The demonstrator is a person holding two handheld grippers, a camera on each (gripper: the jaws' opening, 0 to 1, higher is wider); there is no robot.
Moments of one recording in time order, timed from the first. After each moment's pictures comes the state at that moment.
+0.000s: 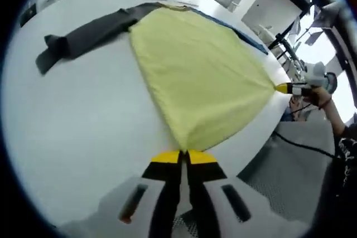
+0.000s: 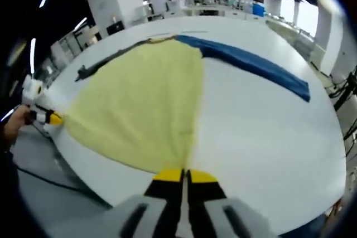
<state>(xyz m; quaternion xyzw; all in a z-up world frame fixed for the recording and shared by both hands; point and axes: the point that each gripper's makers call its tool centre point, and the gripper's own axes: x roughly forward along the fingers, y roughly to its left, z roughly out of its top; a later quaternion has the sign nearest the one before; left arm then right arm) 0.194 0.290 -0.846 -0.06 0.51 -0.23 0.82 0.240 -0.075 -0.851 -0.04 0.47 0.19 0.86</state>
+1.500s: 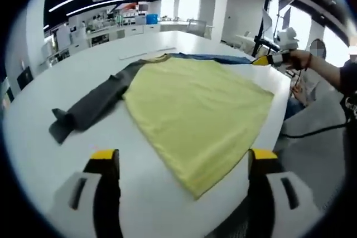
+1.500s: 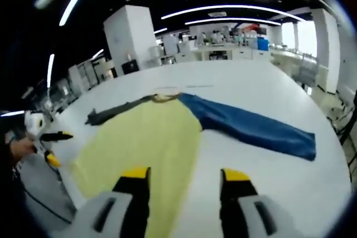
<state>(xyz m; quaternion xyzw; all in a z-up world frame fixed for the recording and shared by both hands) 0.228 0.277 -0.793 0.07 0.32 -0.28 0.90 0.353 -0.073 -0.782 0.02 0.31 0.23 0.92</state>
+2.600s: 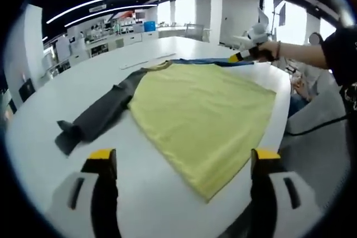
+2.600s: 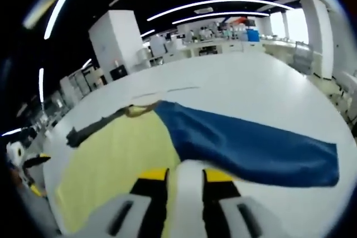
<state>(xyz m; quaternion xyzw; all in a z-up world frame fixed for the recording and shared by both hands) 0.240 0.295 -0.793 0.10 0.30 -0.28 0.91 0.452 -0.060 -0.819 0.07 0.33 0.20 0.92</state>
